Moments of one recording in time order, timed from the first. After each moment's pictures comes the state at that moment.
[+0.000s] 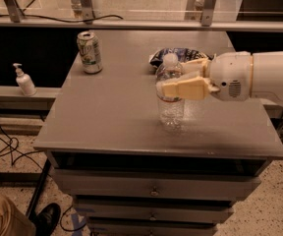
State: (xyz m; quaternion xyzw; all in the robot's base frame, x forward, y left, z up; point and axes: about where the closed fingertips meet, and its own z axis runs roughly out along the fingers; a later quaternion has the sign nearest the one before) arm 0.500 -0.065 0.951 -0.43 0.67 0.36 0.48
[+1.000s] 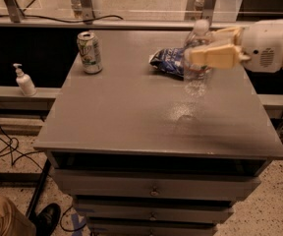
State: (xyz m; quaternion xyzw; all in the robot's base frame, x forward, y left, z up) arm 0.543 -0.129 1.001 -0.41 0.67 0.30 0.53
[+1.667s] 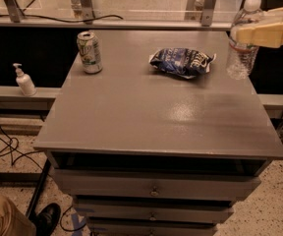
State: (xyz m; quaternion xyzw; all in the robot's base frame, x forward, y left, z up) arm 0.578 -0.231 1.030 -0.36 0.70 0.23 0.56
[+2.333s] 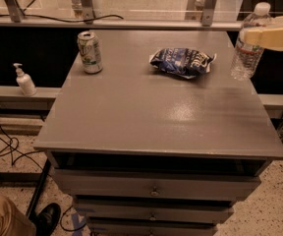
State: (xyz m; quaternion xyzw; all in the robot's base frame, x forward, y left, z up) arm 0.604 -0.270 1.011 -0.32 0.71 0.25 0.58
